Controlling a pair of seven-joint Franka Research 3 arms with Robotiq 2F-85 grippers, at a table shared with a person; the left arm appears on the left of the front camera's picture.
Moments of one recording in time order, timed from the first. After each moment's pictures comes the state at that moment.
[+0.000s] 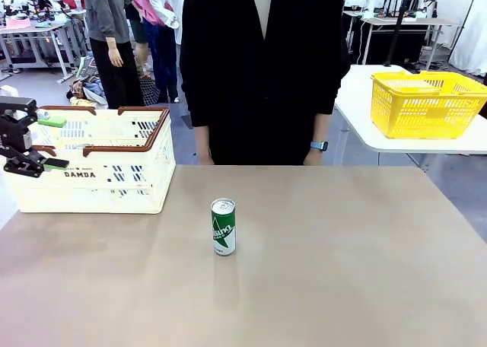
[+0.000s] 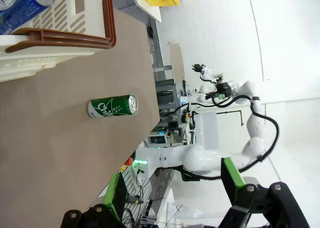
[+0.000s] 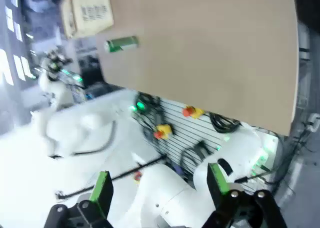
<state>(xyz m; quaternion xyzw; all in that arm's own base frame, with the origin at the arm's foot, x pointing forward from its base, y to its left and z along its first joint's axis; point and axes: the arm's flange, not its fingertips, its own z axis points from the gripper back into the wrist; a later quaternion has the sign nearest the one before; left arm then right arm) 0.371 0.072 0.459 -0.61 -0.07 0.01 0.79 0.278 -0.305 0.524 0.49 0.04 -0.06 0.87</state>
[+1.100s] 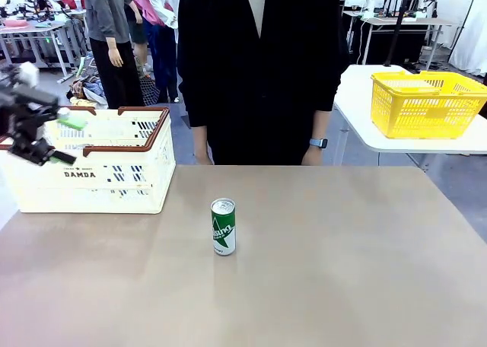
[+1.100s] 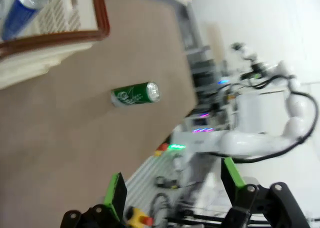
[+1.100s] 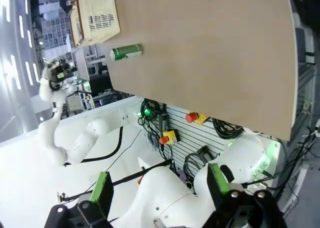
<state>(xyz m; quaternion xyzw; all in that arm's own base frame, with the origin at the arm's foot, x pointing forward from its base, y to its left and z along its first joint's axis) 0.368 0.011 0.517 -0.48 -0.08 -0.07 0.87 0.280 -0.306 0.522 0.49 0.04 -0.06 0.87</state>
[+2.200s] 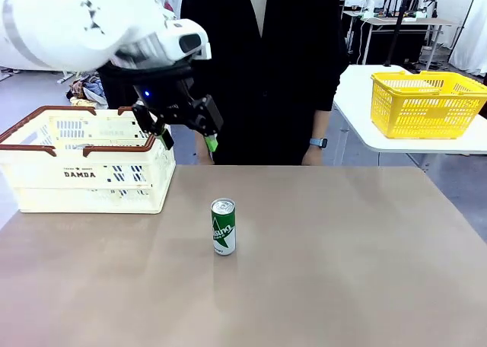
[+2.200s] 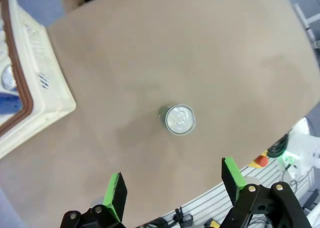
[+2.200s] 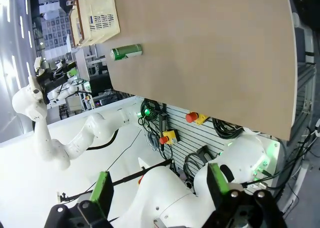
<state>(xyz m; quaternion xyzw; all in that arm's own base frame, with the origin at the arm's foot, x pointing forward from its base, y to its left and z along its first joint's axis) 0.355 -0.282 0.562 -0.09 -0.14 -0.17 0.97 0.280 -0.306 0.522 0.49 0.04 -0.06 0.87</state>
